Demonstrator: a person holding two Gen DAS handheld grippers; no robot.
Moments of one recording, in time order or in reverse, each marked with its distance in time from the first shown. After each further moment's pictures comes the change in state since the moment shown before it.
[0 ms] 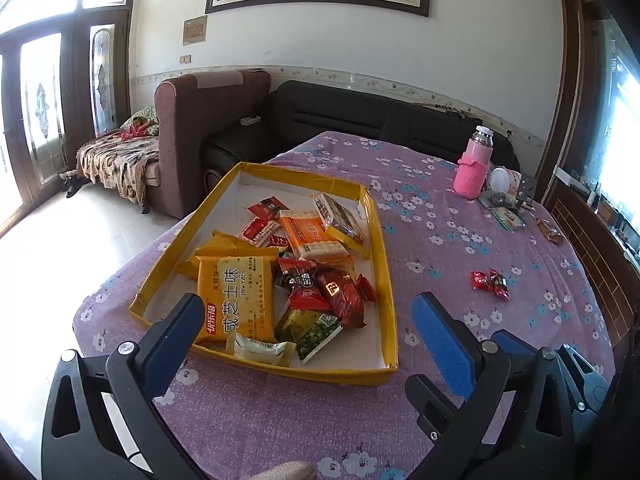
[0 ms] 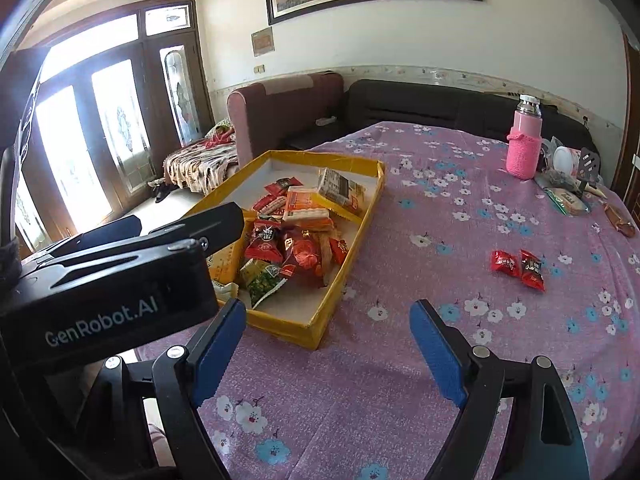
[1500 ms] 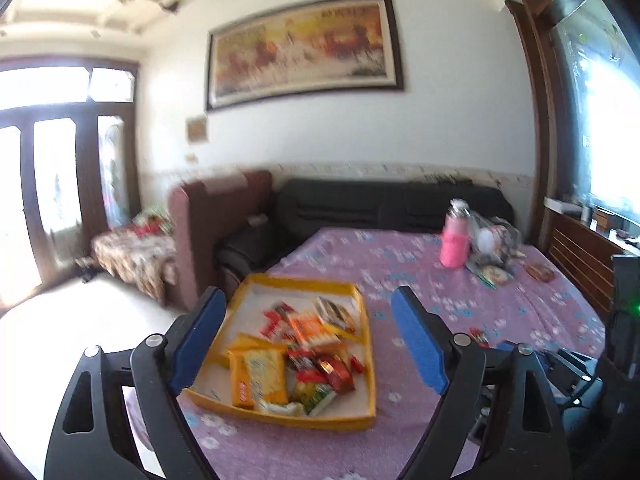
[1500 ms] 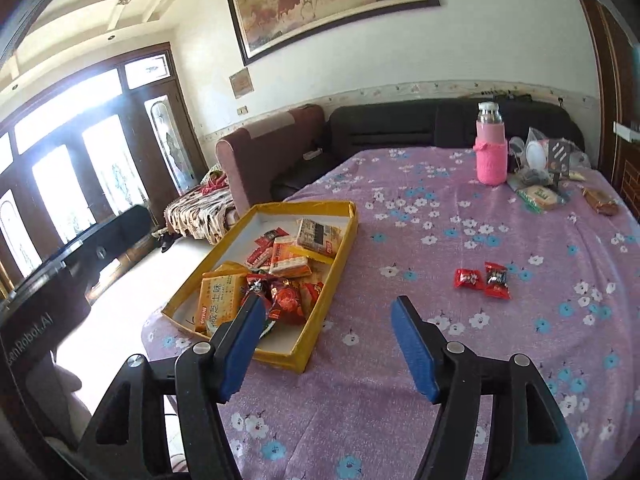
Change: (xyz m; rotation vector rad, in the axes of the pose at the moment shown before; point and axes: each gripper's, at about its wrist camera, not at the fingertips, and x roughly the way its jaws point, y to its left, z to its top) left arm -0.115 -0.034 0.015 0.116 -0.411 0.102; right arm -0.068 -0.037 0.019 0.140 -0.145 0.014
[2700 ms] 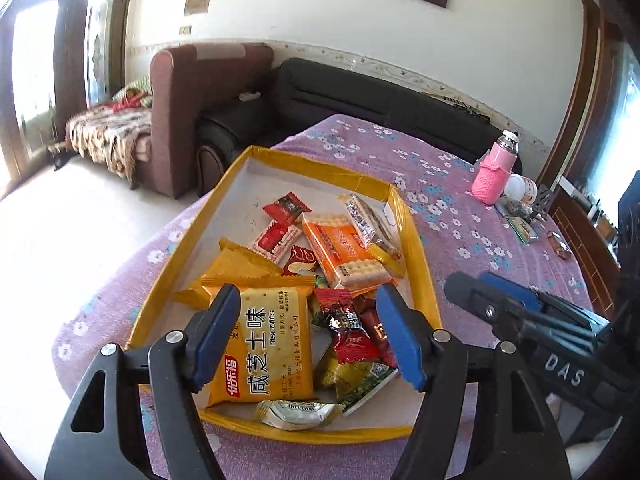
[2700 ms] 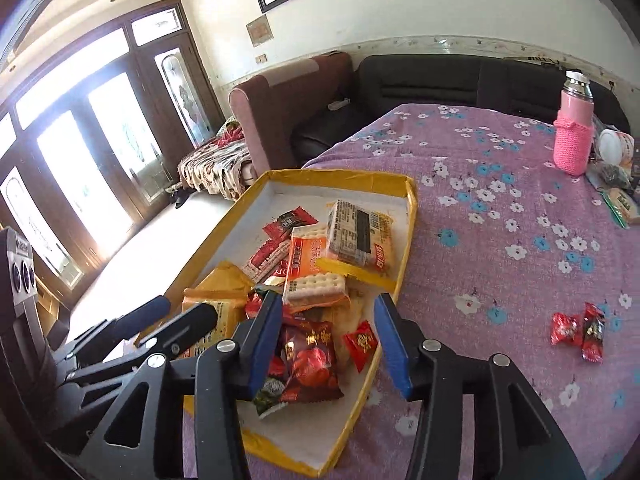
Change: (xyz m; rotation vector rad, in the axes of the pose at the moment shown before) left arm 0.171 0.055 -0.066 -0.176 0.483 -0.135; right arm 0.153 0.024 0.035 -0.019 0.225 0.080
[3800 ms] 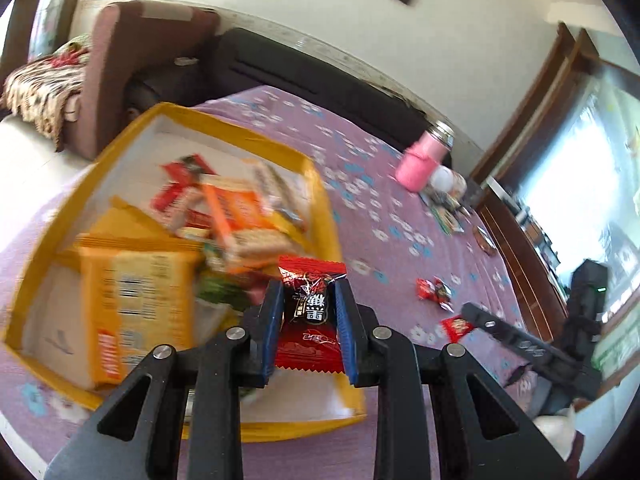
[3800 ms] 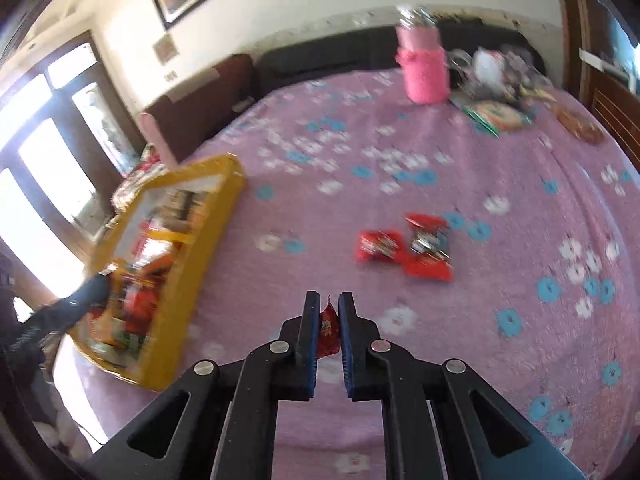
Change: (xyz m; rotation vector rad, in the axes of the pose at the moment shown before) left arm 0.023 -0.010 -0.008 -0.099 0.095 -0.313; right arm -0.055 -0.122 -0.040 0.204 0.016 -0.148
